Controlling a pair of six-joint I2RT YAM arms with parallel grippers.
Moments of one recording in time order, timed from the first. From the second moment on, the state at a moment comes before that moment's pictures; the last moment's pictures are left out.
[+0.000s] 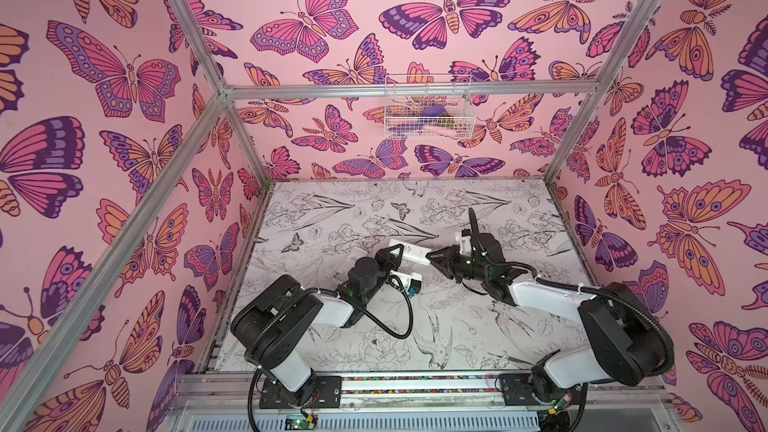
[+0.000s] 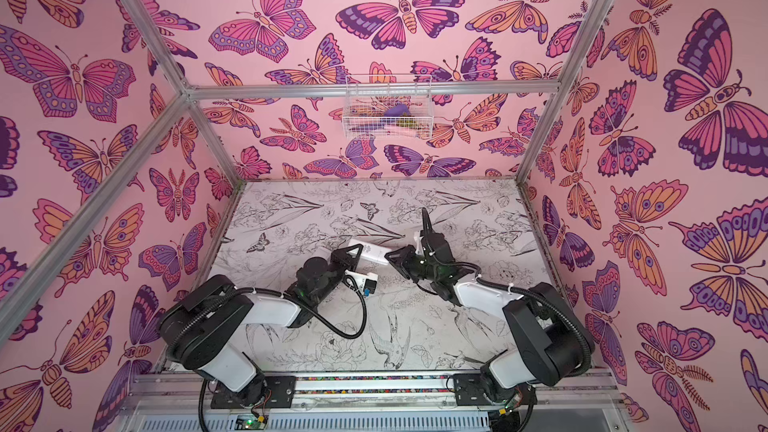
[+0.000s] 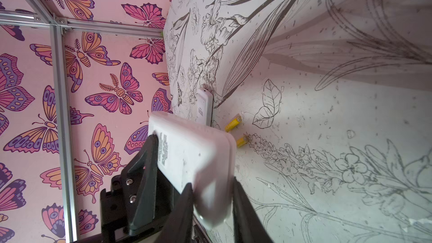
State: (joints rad) left arm -0.68 1.63 0.48 1.00 -0.07 1.69; right arm 0.53 1.47 0.64 0.35 -0.41 1.22
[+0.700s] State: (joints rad) left arm -0.68 1.63 0.48 0.99 -0.08 1.69; right arm 0.52 1.46 0.64 0.35 -0.42 1.23
